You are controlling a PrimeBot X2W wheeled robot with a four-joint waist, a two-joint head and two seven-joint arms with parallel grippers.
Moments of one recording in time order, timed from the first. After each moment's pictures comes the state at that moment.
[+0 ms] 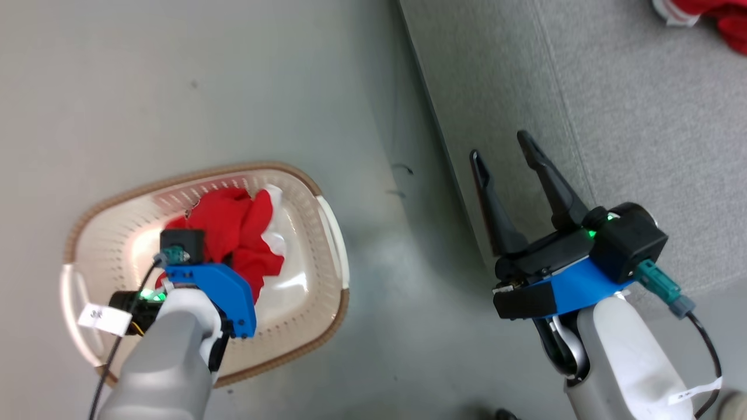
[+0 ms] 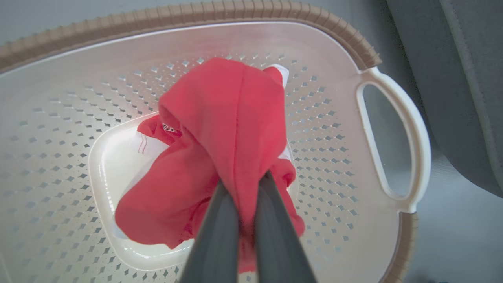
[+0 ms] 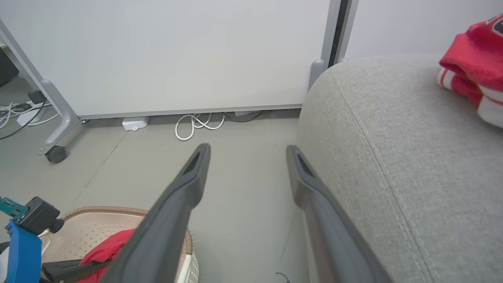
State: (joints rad) left arm -0.73 0.11 -0.43 1.28 -0.47 -0.11 -0.15; right arm -0.40 -0.05 0.24 0.16 0.18 0.13 -0.26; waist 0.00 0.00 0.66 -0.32
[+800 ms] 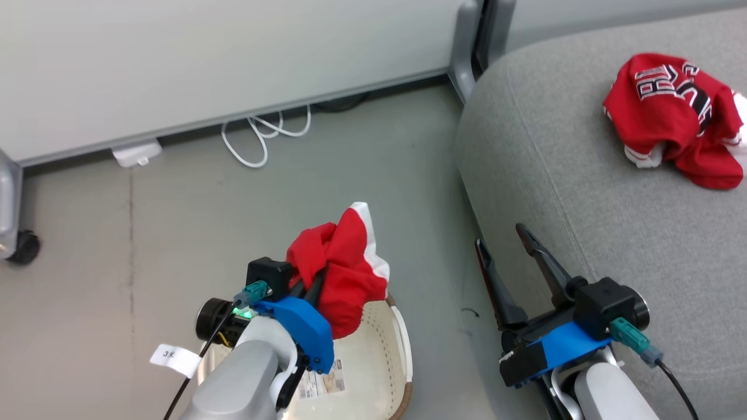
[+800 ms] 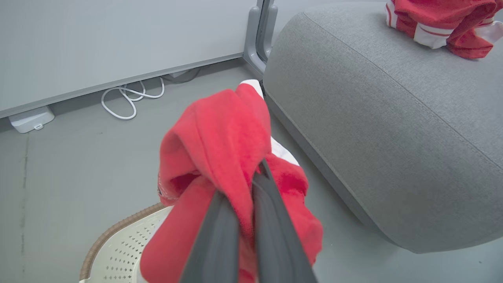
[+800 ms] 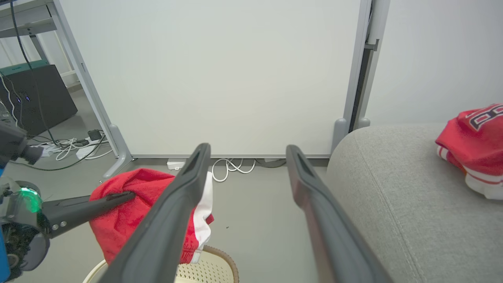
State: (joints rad) left arm -0.57 0.05 -0.66 1.01 -0.57 -0.13 -0.23; right arm -0.24 -0.05 0.21 0.28 0.14 0.13 -0.26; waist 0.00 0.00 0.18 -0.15
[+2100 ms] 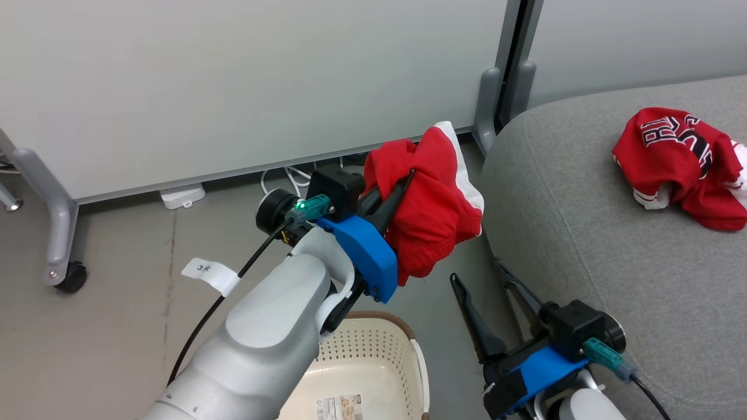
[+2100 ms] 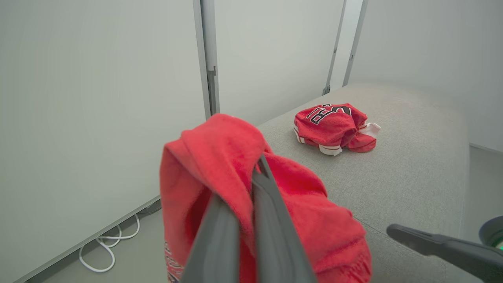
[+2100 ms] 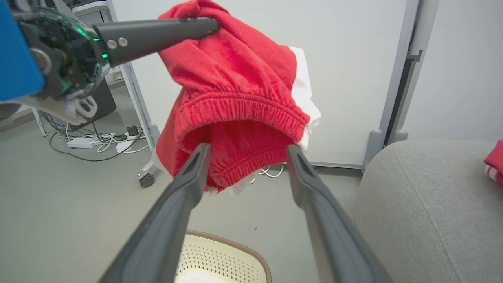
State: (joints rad) left arm -0.78 0.05 -0.85 0.75 -0.66 -0.13 -0.17; right arm -0.17 -0.05 0.28 0.26 0.16 0.13 -0.20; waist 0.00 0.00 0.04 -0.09
